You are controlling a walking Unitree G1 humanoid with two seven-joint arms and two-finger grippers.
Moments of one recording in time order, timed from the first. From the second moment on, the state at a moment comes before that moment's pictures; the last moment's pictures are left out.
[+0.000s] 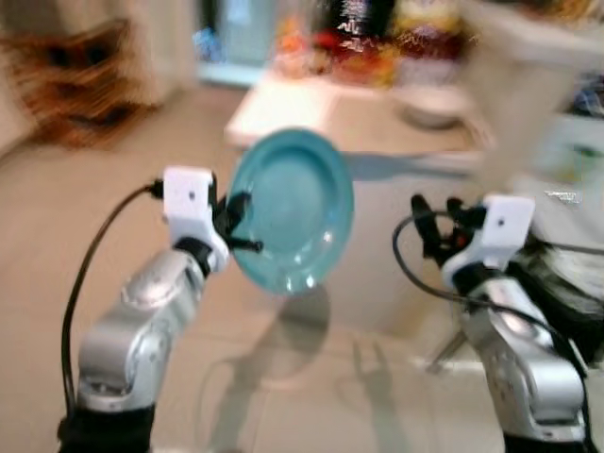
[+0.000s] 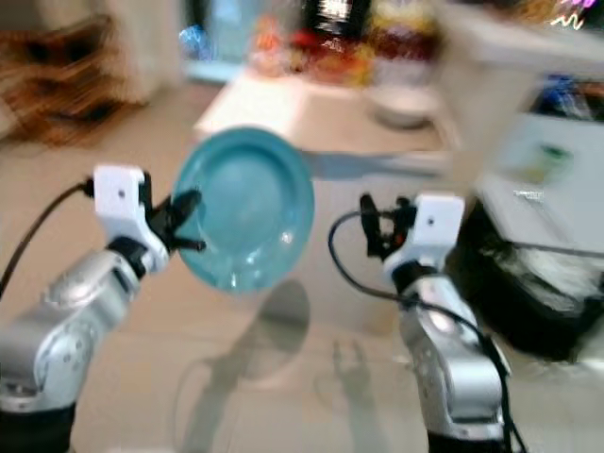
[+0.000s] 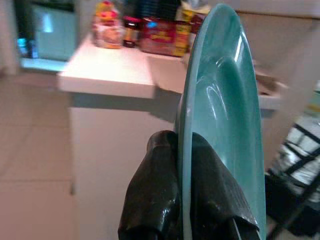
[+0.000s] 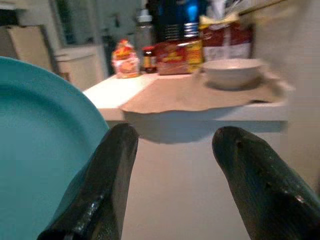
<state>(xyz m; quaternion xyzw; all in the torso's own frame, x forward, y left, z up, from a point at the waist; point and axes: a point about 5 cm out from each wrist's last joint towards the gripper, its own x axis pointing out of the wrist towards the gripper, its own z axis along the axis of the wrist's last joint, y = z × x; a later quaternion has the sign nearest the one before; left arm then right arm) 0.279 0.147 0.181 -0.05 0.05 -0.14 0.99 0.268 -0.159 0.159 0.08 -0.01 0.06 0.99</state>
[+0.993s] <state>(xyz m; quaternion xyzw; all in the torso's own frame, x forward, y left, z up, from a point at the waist) 0.286 0.134 0.174 -0.01 0.01 -0.13 0.99 0.259 -0.173 0.152 0.07 -0.02 0.02 1.00</state>
